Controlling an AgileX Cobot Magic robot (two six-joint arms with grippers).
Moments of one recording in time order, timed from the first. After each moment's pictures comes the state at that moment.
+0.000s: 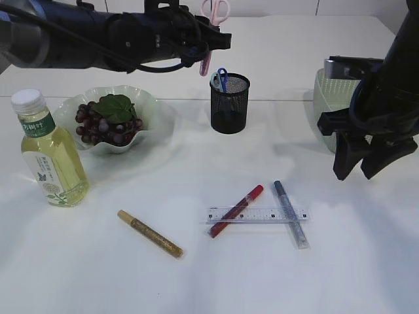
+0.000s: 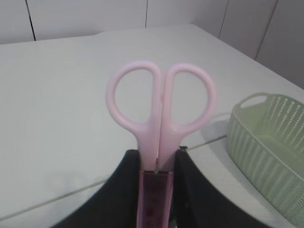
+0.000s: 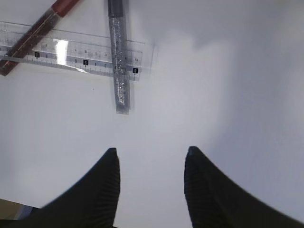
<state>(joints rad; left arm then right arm) -0.55 2.08 -1.58 -0.10 -0.17 -0.03 0.19 1.72 -1.34 0.15 1.22 0.01</state>
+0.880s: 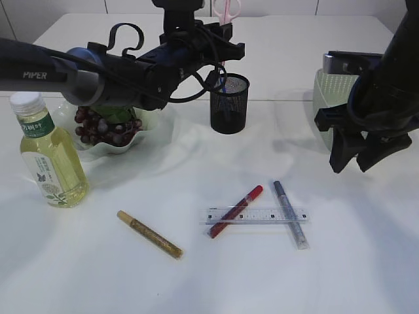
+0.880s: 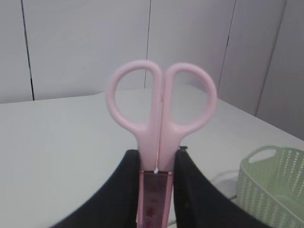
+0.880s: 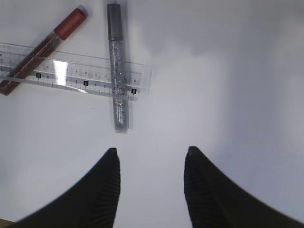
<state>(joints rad) -0.56 2.28 -1.67 -0.08 -0.54 -0.03 0.19 1.72 -1.34 0.14 1.16 0.01</state>
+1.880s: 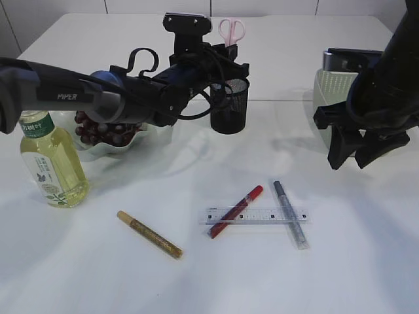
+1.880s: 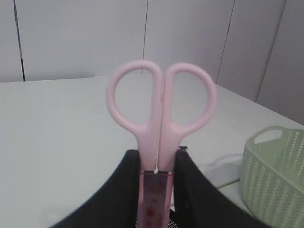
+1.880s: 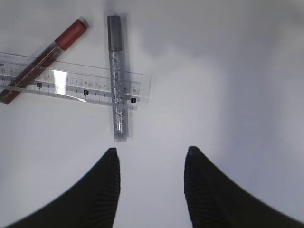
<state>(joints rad) -0.56 2.40 -1.75 -0.07 -0.55 -0.07 0.19 1.72 -1.34 0.14 1.13 0.01</state>
